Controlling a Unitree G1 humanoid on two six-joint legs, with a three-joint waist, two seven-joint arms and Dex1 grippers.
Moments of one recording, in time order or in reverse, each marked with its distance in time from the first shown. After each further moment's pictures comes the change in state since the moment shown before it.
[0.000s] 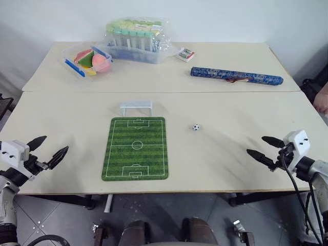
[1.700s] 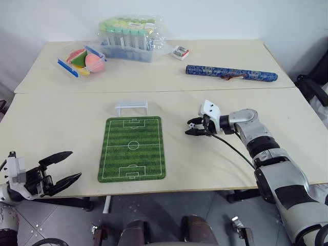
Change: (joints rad) left arm 0.055 -0.010 -0.020 -0.005 -0.242 0.036 -0.639; right arm -0.900 0.336 0.533 0.791 -0.380 -0.246 0.212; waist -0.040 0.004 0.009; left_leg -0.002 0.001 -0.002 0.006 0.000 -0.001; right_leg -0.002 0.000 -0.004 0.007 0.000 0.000
